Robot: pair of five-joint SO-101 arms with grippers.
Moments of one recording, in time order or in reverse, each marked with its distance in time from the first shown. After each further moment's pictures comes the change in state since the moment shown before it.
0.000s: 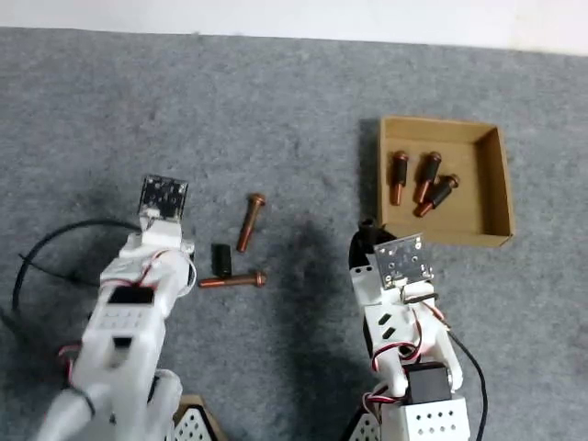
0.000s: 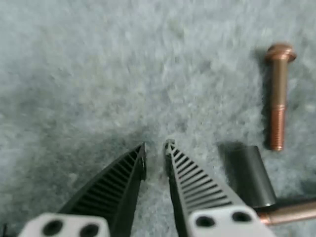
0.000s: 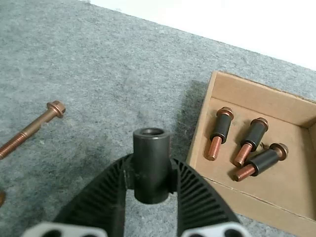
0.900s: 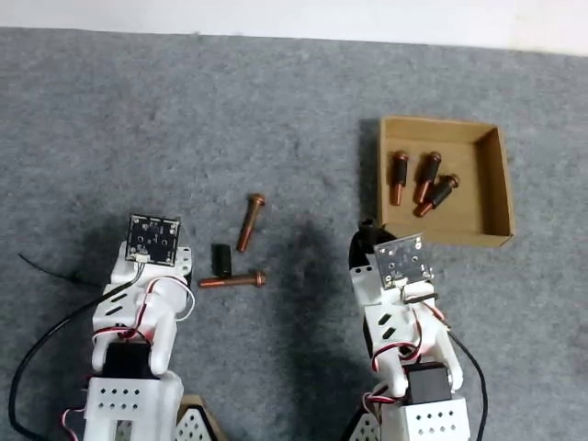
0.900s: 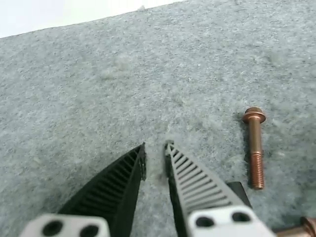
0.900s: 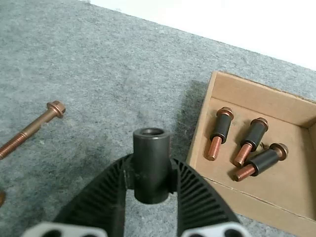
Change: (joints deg) left arm 1.7 -48.1 16.4 10.5 0.0; right arm 0.0 0.0 0.0 0.0 0.0
